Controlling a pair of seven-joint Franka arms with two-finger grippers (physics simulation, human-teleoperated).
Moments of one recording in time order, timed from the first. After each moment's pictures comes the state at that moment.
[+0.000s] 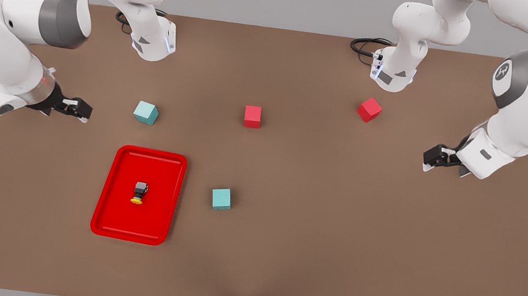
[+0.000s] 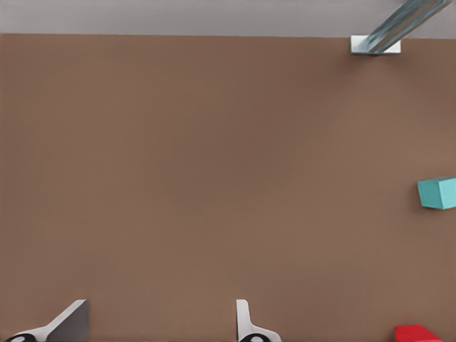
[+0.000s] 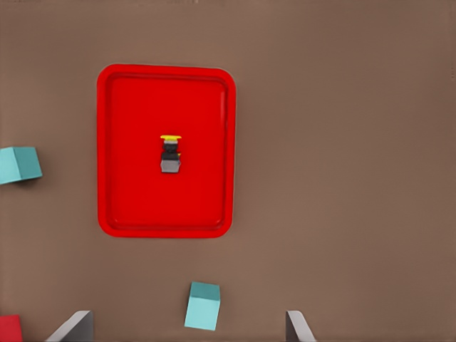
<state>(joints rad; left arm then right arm) -0.17 0.16 0.04 -1.36 -0.06 1.55 -0.12 -0.02 0.14 0.13 -1.40 -0.07 1.46 0.15</state>
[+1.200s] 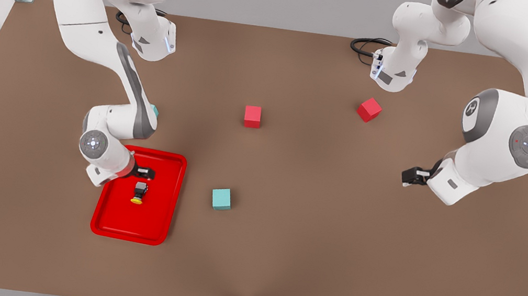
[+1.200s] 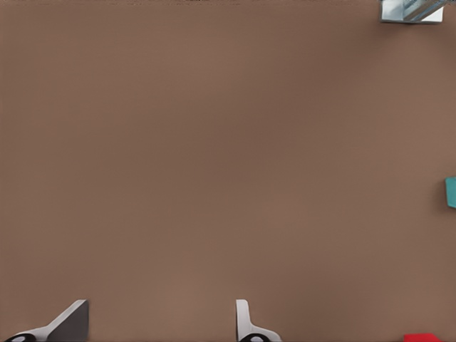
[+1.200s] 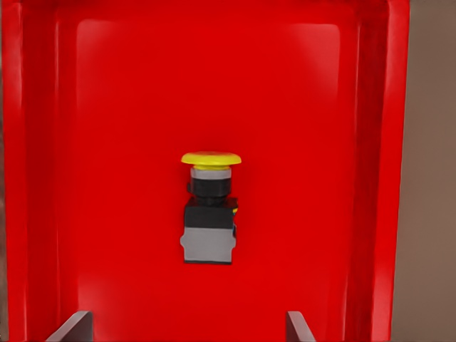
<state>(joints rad) -0.18 0.28 0.03 -1.38 -0.06 1.59 -0.17 0.06 0.48 0.13 -1.91 -0.04 2.34 0.24</state>
